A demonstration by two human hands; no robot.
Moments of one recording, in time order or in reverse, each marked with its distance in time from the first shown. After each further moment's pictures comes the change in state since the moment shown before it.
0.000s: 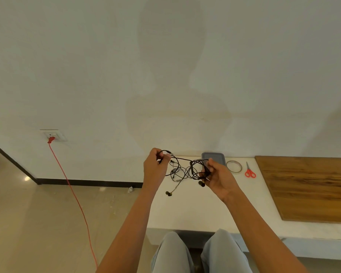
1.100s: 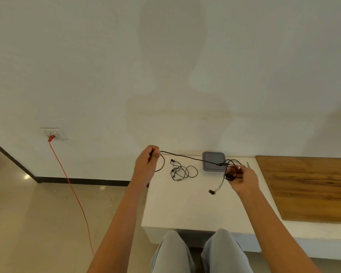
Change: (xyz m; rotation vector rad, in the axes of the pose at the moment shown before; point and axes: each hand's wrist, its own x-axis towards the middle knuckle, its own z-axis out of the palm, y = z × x) left_hand 0.006 0.005 -0.036 0.152 -0.133 0.117; right_hand 0.021 -0.020 -0.048 0.391 0.431 -0.044
